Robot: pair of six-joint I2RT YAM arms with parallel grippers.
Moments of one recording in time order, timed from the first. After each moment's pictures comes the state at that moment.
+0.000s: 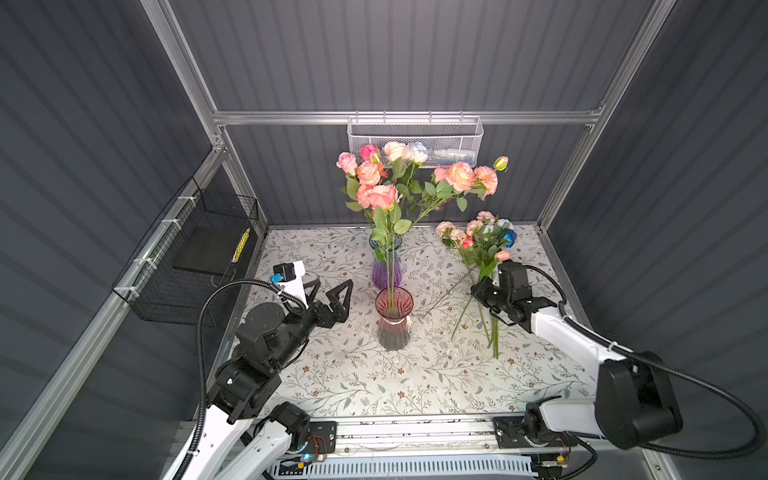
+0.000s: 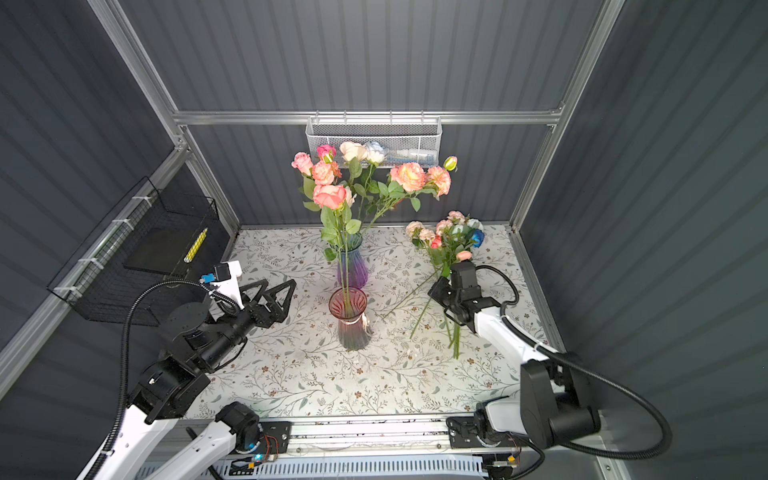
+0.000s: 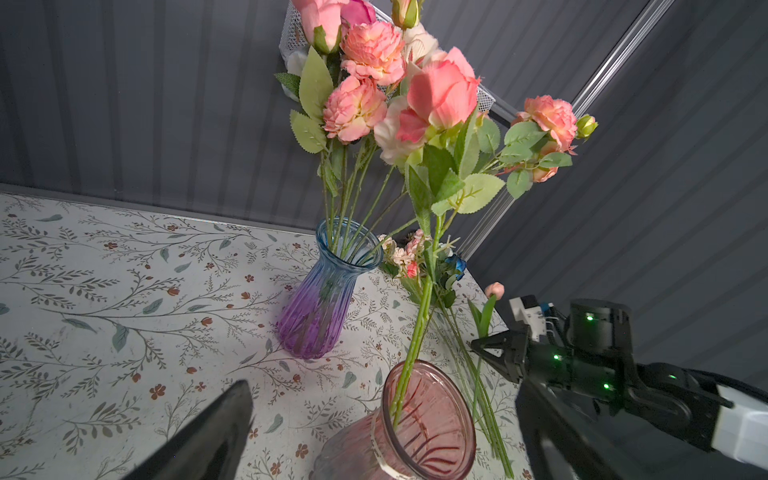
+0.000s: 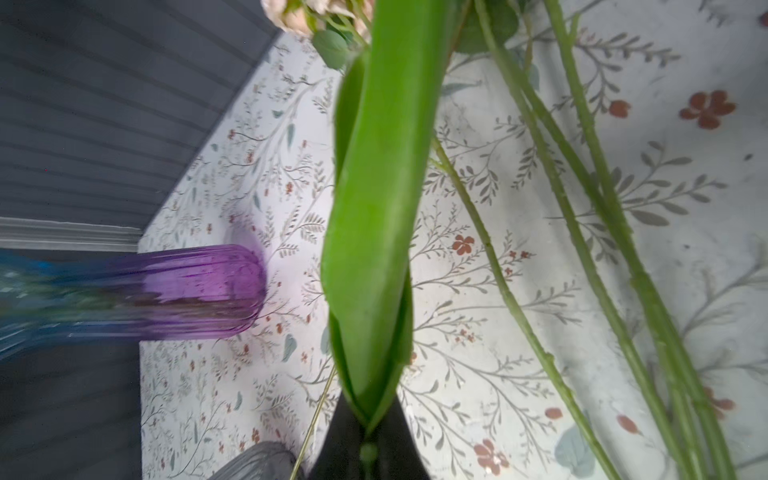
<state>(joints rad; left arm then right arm) -0.54 0.60 0.88 -0.40 -0.03 -0.46 0.24 1.28 0.75 -0.16 -0.13 0.81</state>
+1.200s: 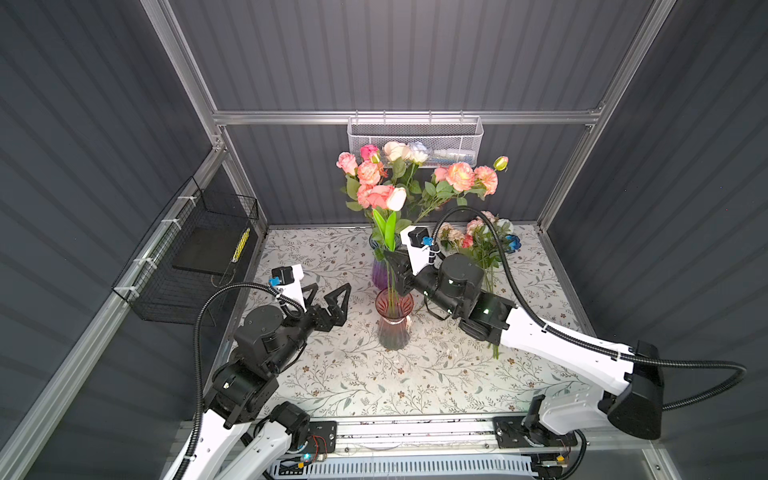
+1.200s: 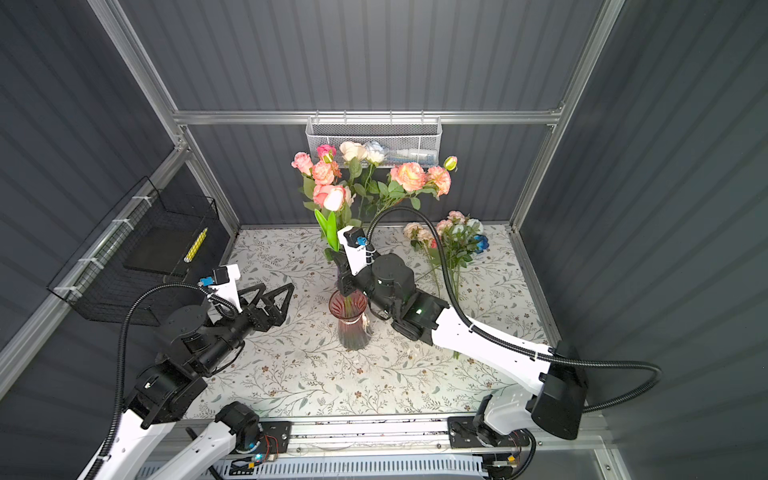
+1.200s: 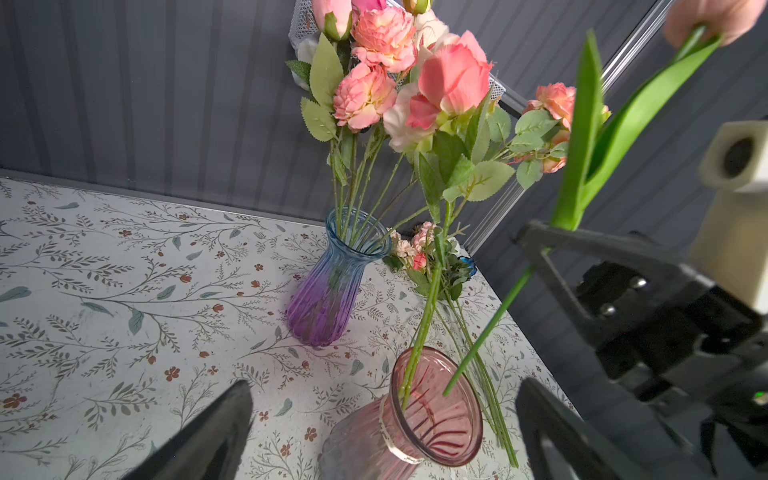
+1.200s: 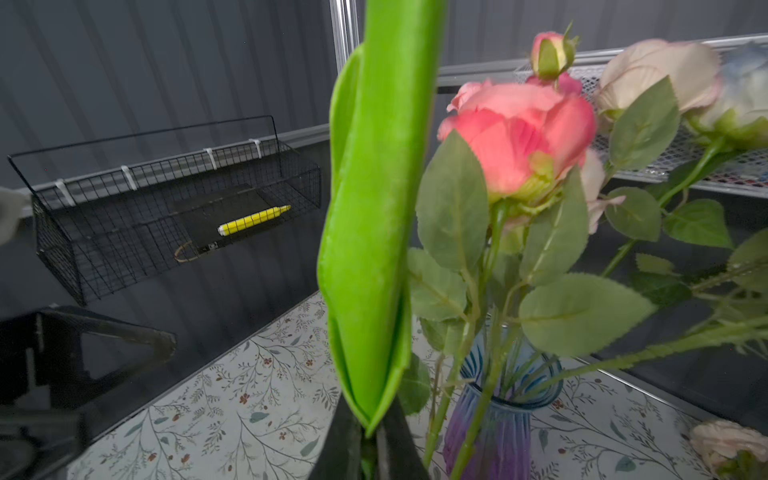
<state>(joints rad) -0.54 0.57 0.88 -0.45 -0.05 -0.46 0.97 1.40 1.19 0.20 0.18 0.06</state>
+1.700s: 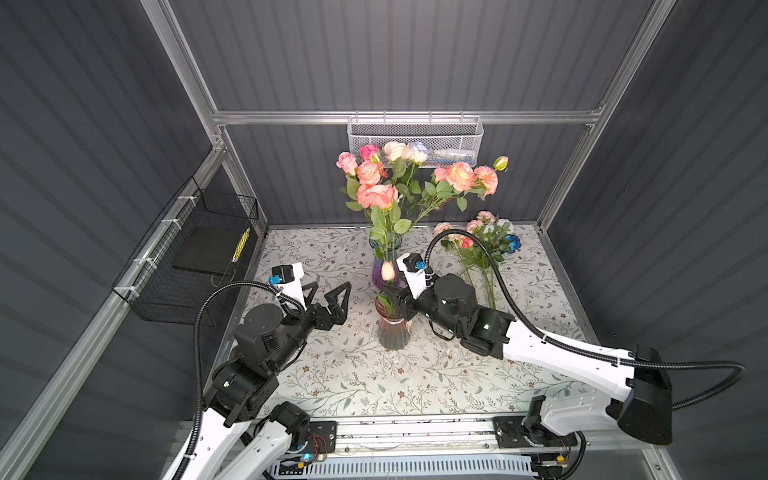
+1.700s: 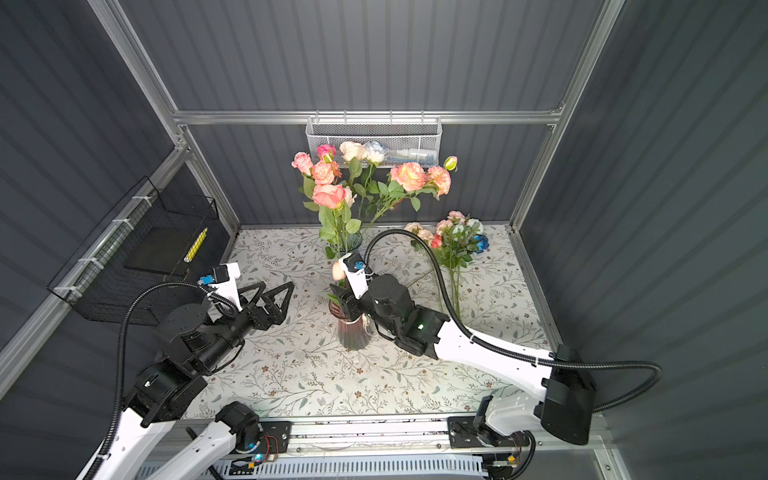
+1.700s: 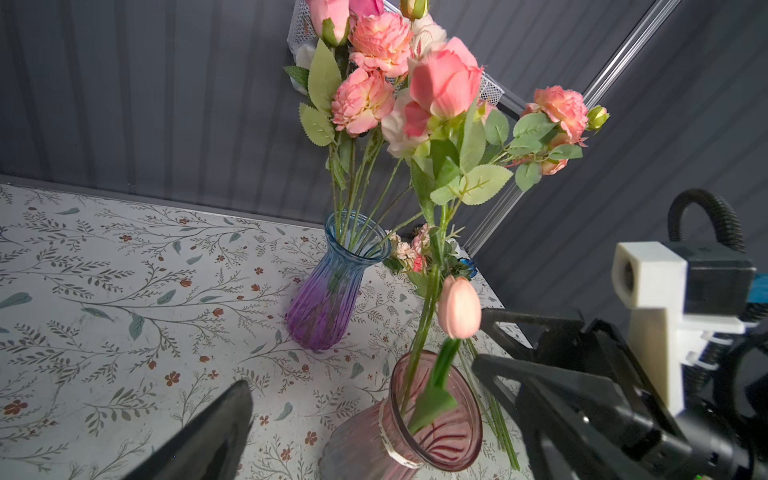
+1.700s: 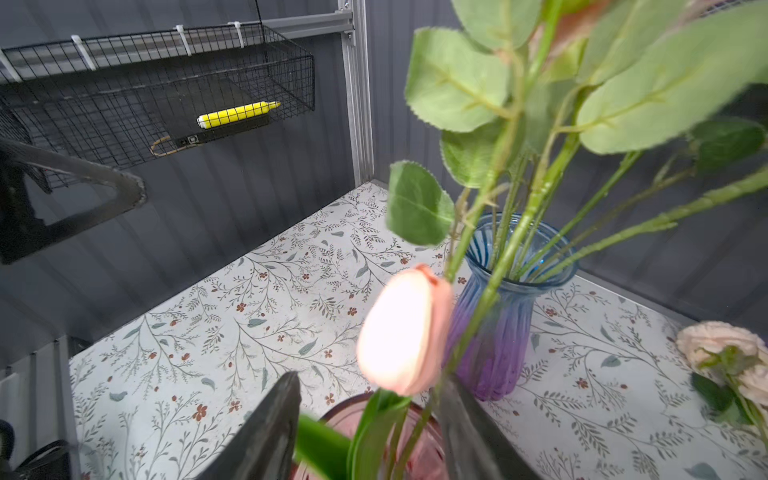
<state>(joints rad) -0.54 0.59 0.89 -0.44 -0.05 -0.45 1.02 1.31 1.04 0.09 0.21 0.10</state>
